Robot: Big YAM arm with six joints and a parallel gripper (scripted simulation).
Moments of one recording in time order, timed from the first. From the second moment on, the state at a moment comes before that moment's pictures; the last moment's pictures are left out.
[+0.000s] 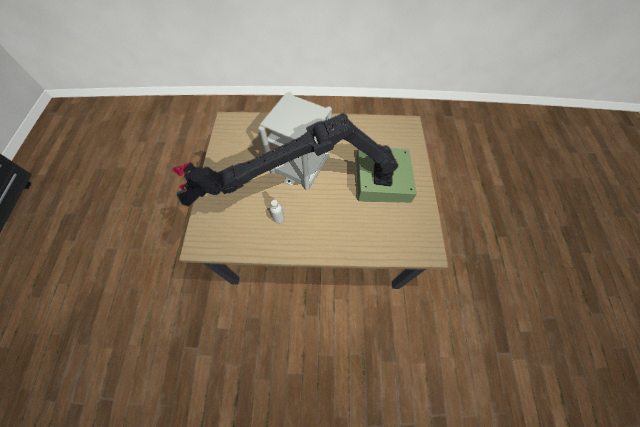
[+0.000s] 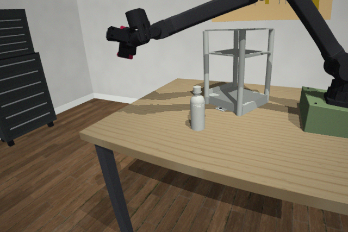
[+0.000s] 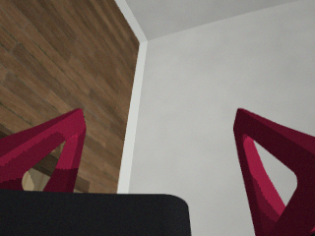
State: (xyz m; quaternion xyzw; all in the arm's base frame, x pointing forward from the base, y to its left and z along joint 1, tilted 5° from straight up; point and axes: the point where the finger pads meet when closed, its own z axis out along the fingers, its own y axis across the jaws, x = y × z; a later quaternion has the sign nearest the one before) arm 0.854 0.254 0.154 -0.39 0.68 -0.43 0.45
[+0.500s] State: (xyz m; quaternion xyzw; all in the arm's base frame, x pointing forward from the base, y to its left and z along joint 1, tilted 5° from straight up) arm 0.854 0.254 0.154 -0.39 0.68 -0.43 0.45
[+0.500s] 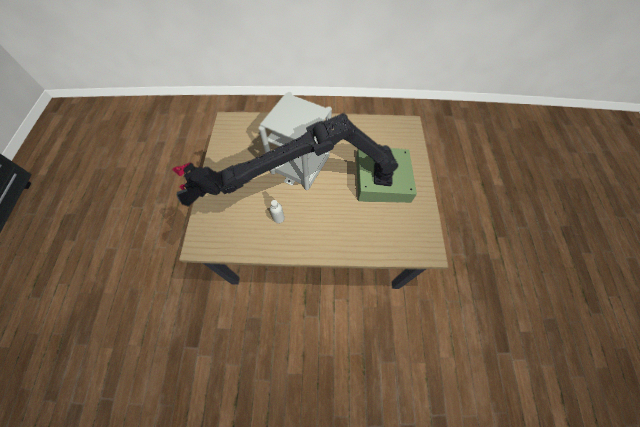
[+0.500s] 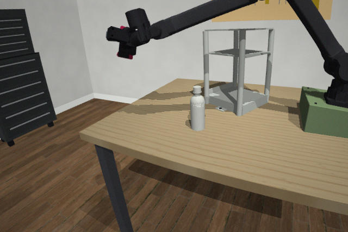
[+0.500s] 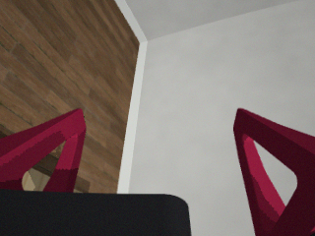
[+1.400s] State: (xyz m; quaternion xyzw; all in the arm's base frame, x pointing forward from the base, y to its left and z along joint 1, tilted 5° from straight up) arm 0.757 0.251 0.136 -0.39 0.73 -0.29 0.48
